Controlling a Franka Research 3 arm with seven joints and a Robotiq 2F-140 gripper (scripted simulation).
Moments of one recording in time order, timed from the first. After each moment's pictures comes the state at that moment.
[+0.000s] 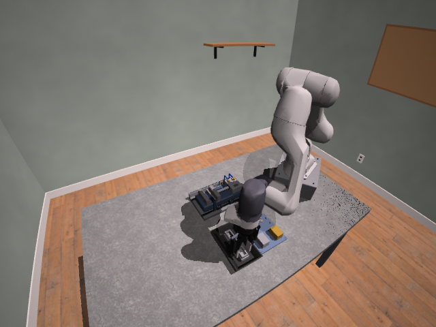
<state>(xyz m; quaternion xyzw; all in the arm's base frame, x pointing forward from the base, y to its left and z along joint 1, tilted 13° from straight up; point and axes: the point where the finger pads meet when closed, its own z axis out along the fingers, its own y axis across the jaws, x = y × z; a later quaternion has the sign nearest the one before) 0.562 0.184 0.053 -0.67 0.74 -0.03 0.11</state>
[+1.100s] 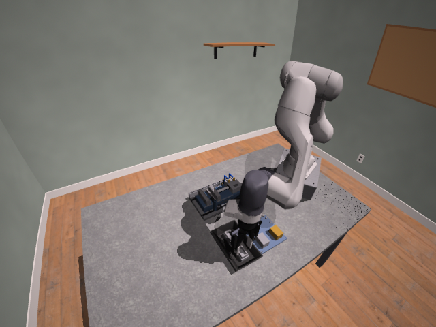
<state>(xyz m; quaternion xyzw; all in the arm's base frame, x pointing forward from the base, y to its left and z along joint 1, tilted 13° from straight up) 0.559 0.184 0.090 -0.67 0.73 -0.03 0.12</state>
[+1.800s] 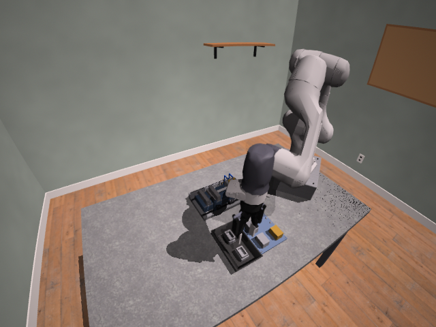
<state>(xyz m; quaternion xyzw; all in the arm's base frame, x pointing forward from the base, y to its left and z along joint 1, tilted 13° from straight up) 0.542 0.176 0.186 -0.67 0.73 -0.03 0.12</state>
